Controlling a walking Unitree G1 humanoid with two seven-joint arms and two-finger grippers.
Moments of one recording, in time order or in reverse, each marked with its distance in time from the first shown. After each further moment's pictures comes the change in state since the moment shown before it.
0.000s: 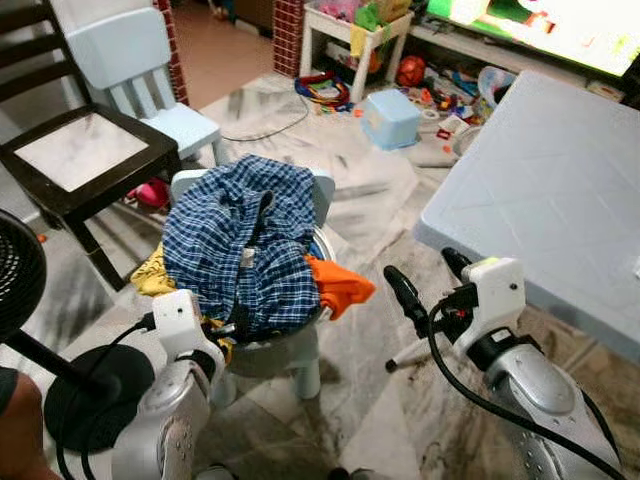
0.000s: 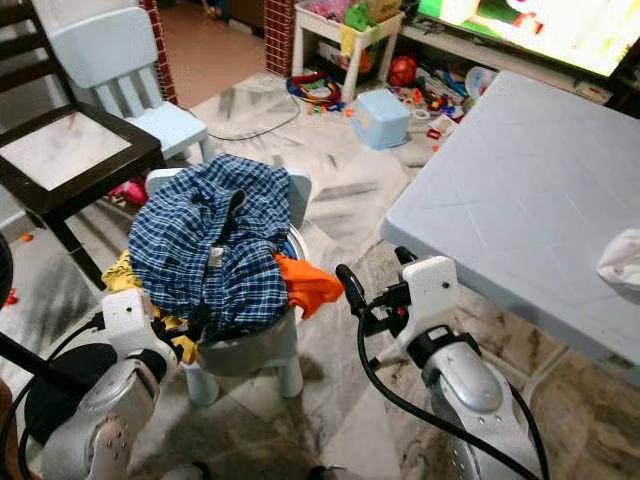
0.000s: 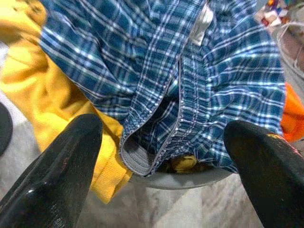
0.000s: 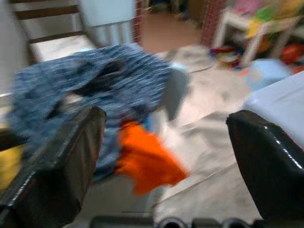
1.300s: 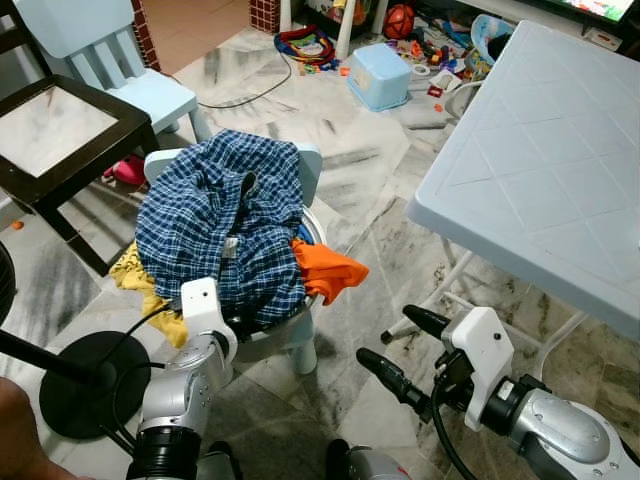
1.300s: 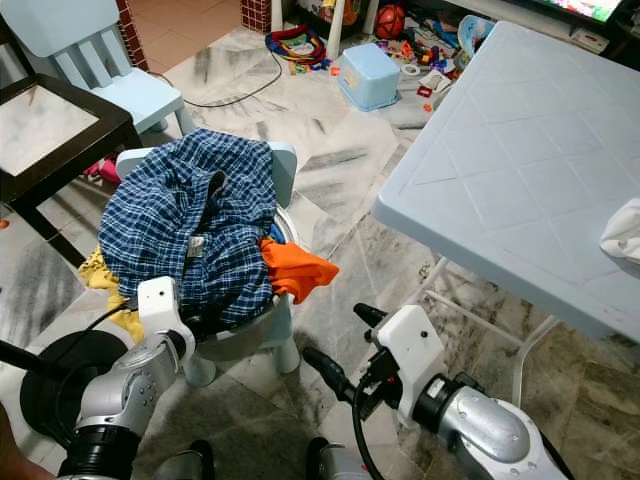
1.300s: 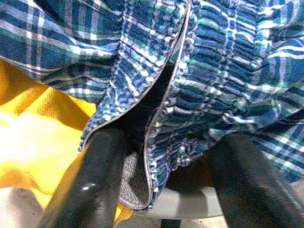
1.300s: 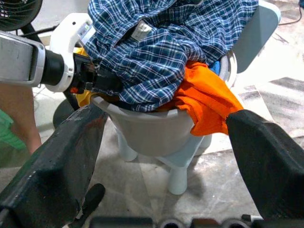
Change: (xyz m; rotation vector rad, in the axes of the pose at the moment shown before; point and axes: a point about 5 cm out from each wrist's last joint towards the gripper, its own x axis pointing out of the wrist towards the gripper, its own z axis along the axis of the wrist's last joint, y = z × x) left arm 0.043 0.007 -0.006 0.097 0.110 0.055; right arm -0.023 0.022 -0.010 -0.096 0.170 0.287
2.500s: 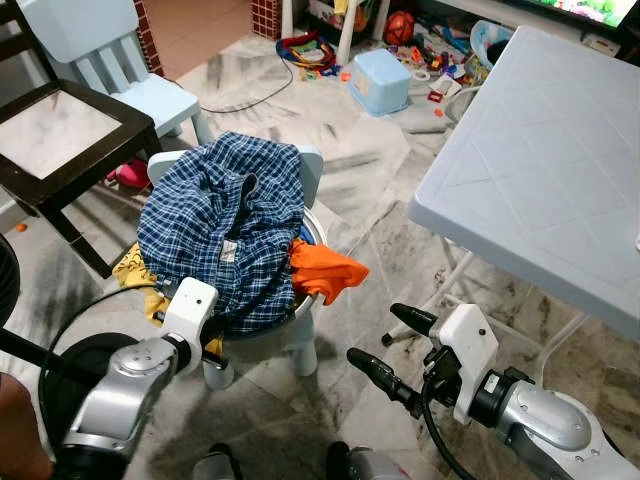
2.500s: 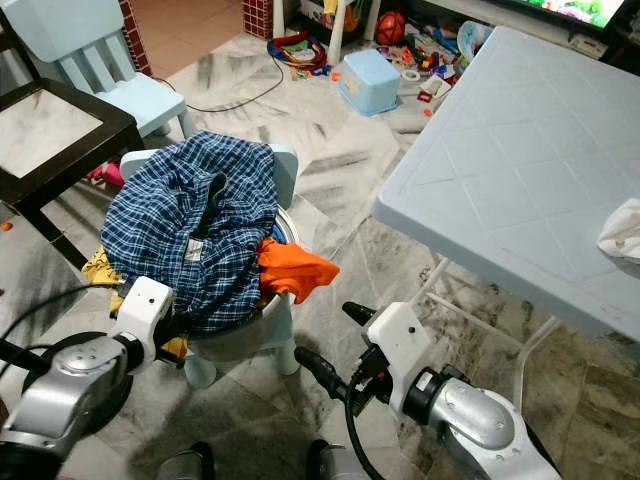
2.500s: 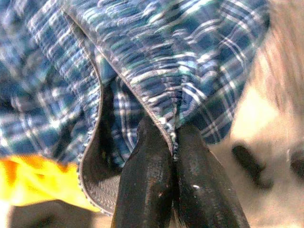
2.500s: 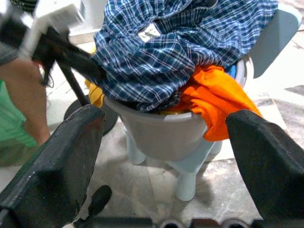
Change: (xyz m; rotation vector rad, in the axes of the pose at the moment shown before) left arm -0.045 0.041 0.035 0.828 0.058 -0.383; right arm 0.011 0.000 -0.008 0.003 0.002 0.061
